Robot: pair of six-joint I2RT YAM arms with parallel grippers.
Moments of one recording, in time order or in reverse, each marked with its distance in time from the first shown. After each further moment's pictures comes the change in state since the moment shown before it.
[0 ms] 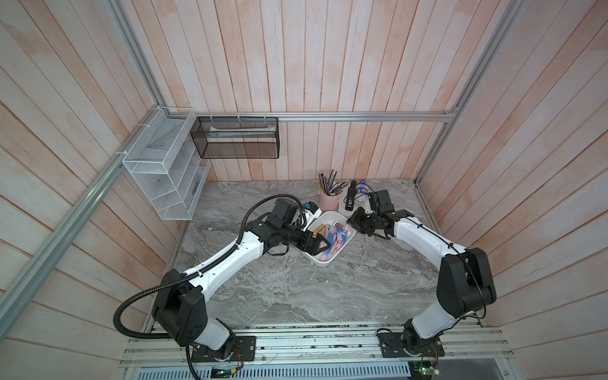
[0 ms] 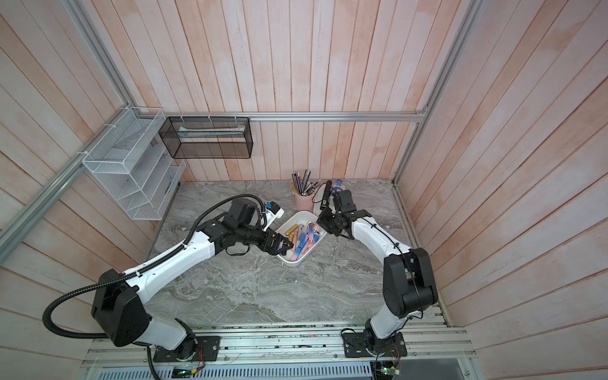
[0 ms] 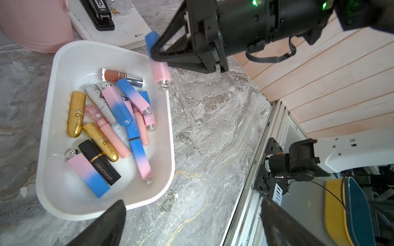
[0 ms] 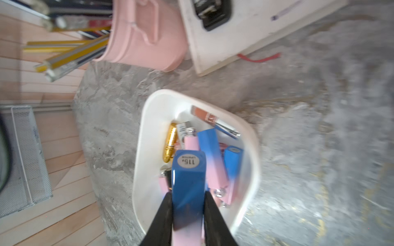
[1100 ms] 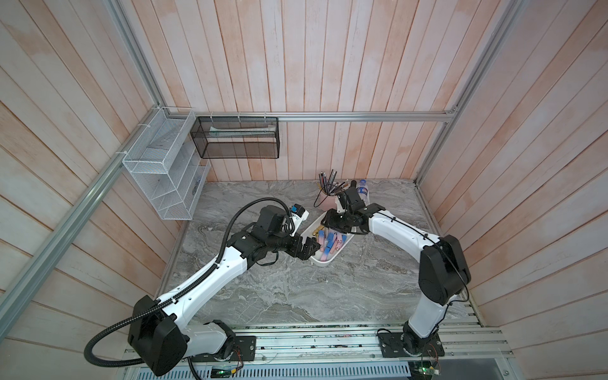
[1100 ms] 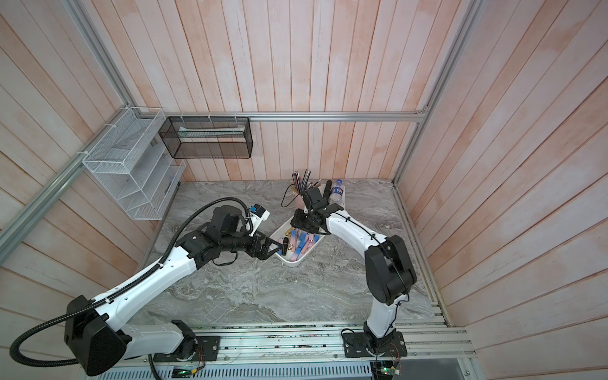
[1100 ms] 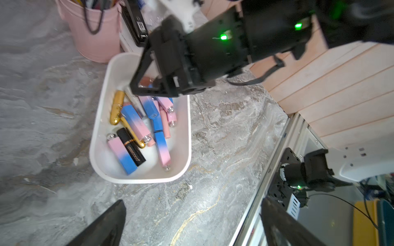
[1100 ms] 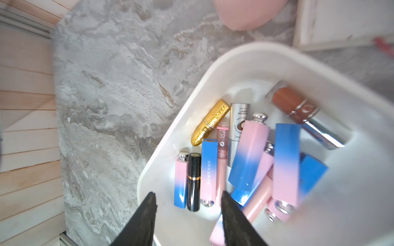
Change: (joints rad) left arm 0.021 -0.218 -0.140 0.049 -0.177 -0.047; right arm 0.159 0.042 0.145 -0.098 0.106 -0.207
